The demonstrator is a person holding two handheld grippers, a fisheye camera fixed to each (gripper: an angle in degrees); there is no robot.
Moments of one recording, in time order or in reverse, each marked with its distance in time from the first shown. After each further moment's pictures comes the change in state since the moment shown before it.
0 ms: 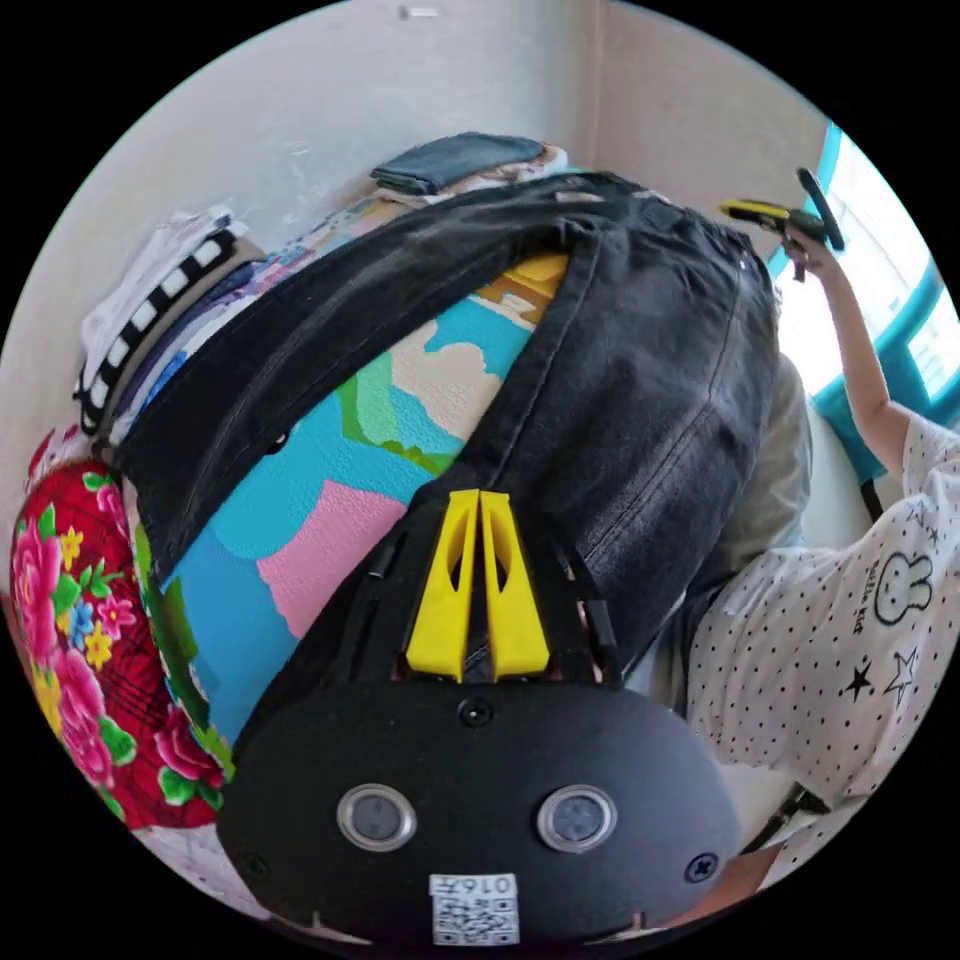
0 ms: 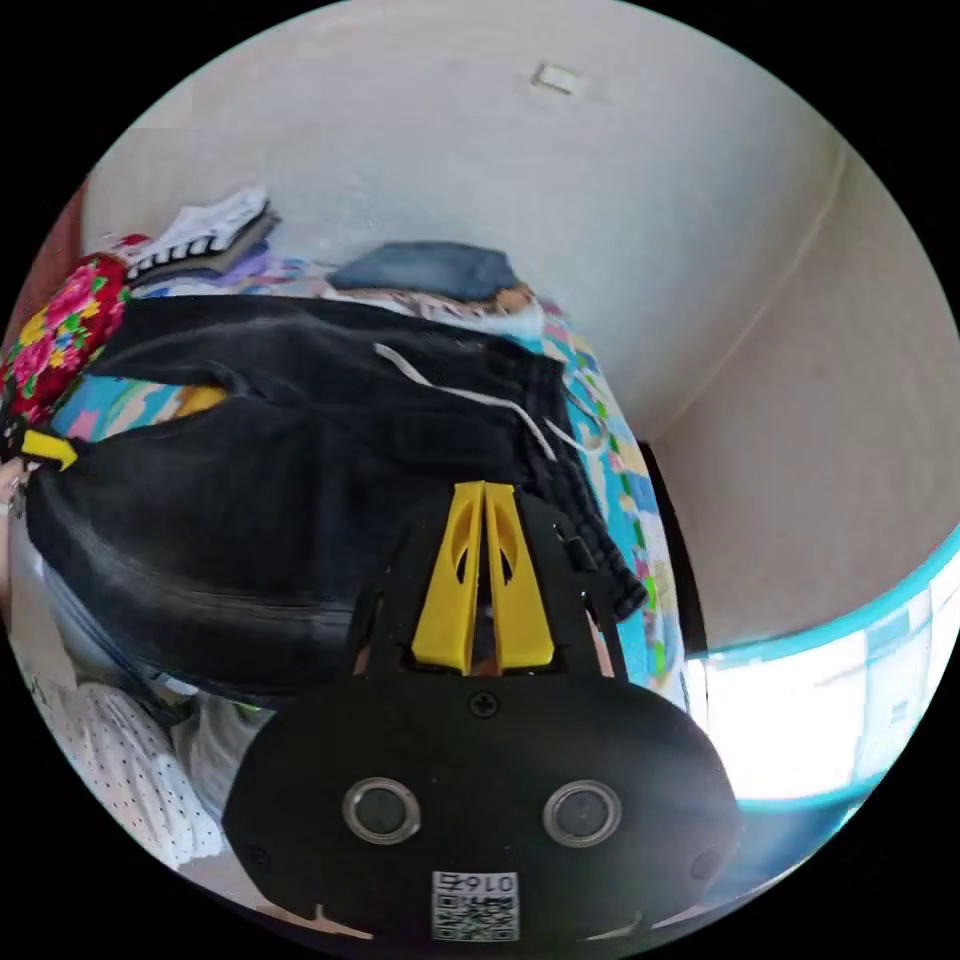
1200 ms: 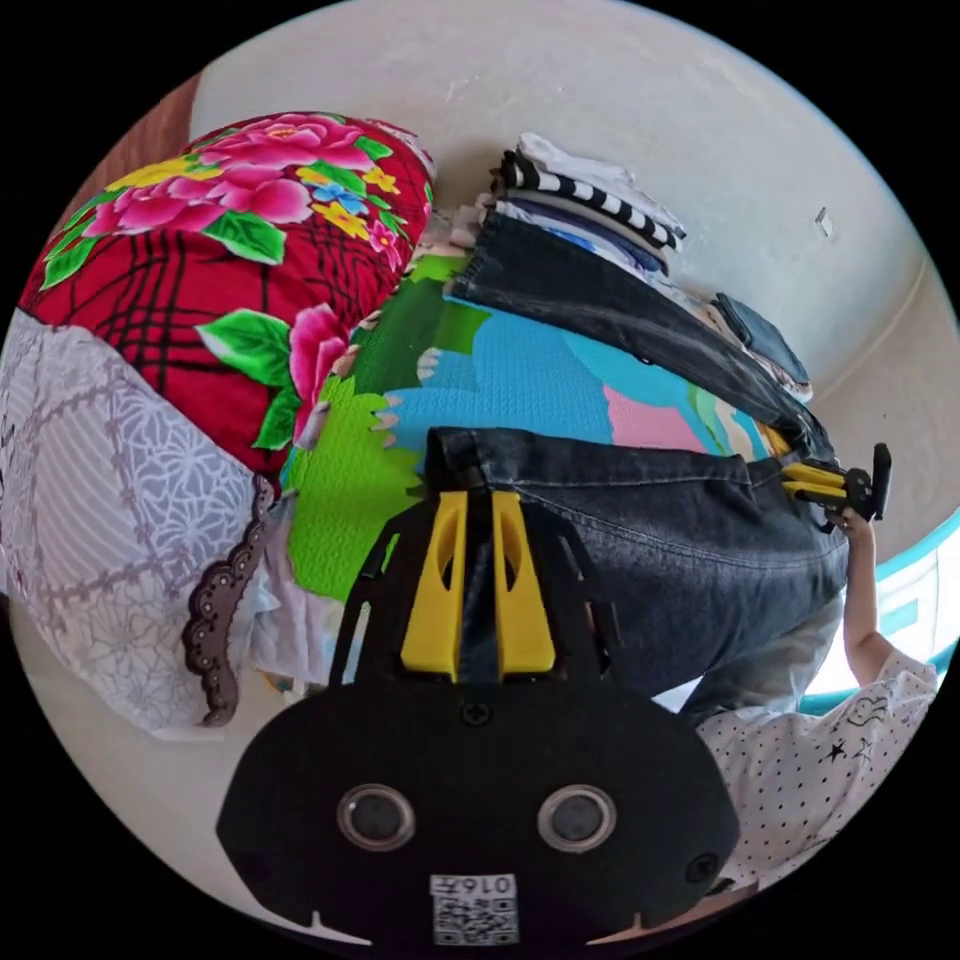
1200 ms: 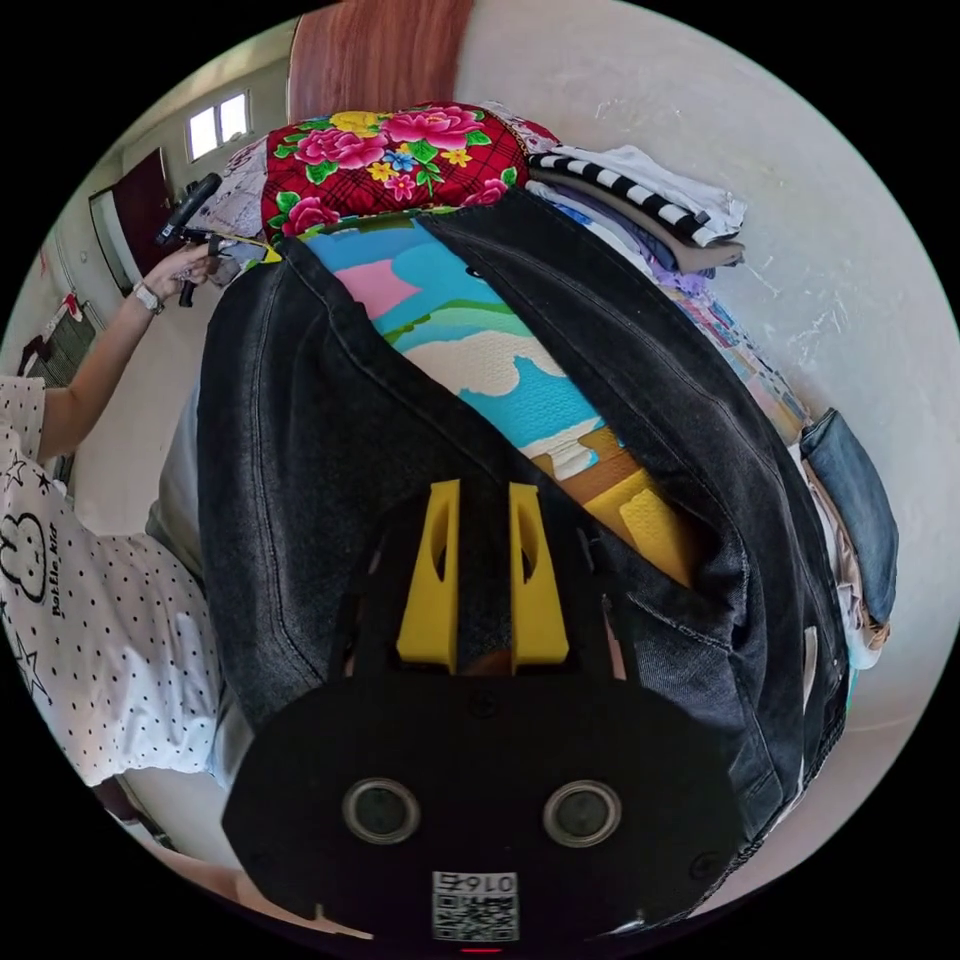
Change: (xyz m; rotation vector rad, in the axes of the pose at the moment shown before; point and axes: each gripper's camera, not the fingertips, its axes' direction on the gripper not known) left arm -0.224 0.304 -0.210 0.177 -0.092 -0.812; right arm -0.563 -0.184 -0.031 0.039 -0.564 -0.788
